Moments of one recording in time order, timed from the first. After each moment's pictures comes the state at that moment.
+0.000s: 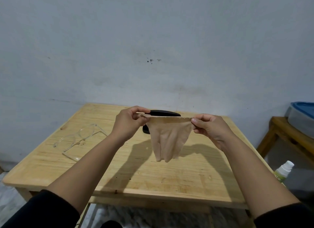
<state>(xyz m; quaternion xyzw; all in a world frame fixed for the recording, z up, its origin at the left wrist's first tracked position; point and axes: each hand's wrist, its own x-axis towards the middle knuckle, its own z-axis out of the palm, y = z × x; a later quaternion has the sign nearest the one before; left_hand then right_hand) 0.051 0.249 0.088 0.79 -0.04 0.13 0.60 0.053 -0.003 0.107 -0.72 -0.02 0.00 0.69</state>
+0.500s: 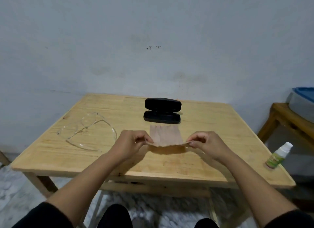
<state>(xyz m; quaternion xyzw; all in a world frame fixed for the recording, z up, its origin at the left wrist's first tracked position) 0.006 0.258 0.015 0.89 -0.19 0.12 0.39 0.016 -0.019 0.032 -0.89 -0.10 0.03 0.44</state>
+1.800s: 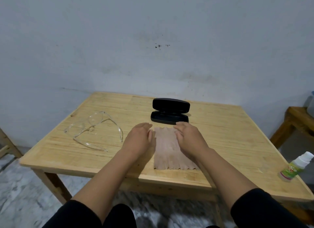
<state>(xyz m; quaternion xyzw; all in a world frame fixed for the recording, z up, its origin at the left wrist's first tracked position) 0.031 0.239 0.005 0.95 -0.05 0.17 0.24 0.059 0.052 0.011 -0.96 -0.15 -0.08 0.24</state>
